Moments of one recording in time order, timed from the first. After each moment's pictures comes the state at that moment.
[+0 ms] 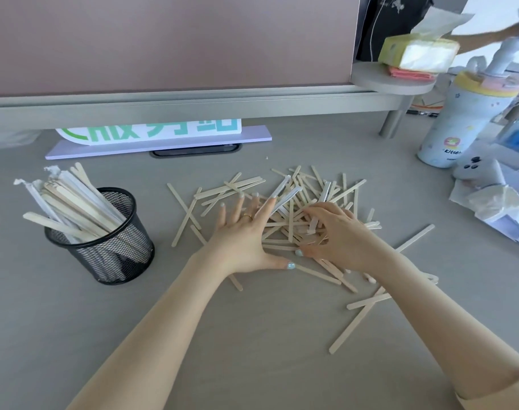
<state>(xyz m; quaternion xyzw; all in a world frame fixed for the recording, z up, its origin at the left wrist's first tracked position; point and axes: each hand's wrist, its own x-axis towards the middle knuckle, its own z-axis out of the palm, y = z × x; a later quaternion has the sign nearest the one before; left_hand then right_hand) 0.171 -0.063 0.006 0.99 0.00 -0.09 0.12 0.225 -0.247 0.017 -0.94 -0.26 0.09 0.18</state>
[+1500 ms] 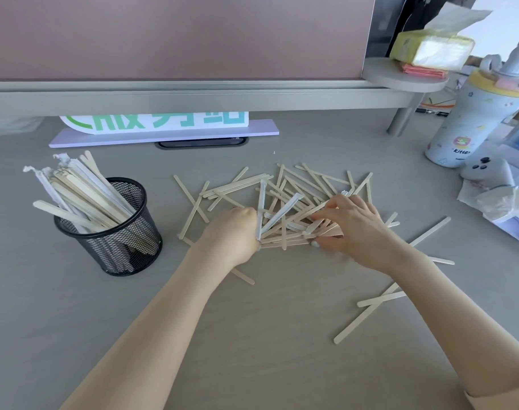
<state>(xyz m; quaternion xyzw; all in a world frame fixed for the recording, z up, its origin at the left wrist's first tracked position) 0.156 -0.053 0.032 0.98 0.08 -0.08 0.14 0.231 -0.253 0.015 -0.94 -0.33 0.00 0.11</state>
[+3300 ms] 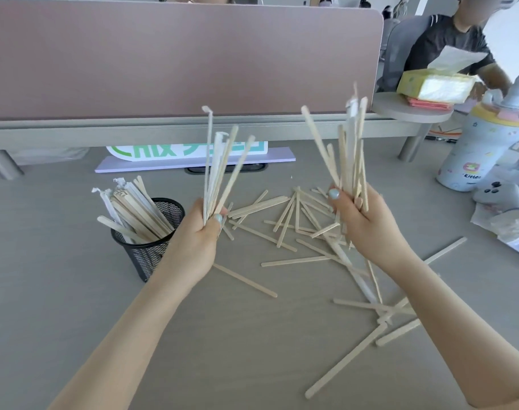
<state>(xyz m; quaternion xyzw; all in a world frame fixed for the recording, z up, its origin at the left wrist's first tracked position) 0.092 -0.008 0.061 0.84 0.16 0.20 0.48 0.199 -0.214 0.067 -0.81 -0.28 -0.07 0.52</state>
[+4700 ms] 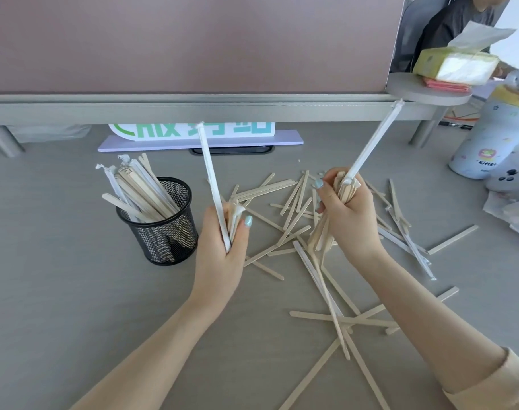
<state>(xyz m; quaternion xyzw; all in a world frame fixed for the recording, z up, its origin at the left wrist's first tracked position) 0.089 -0.031 0.004 0.77 0.07 0.37 0.51 0.185 -0.175 0.048 -0.71 -0.19 -0.07 0.68</state>
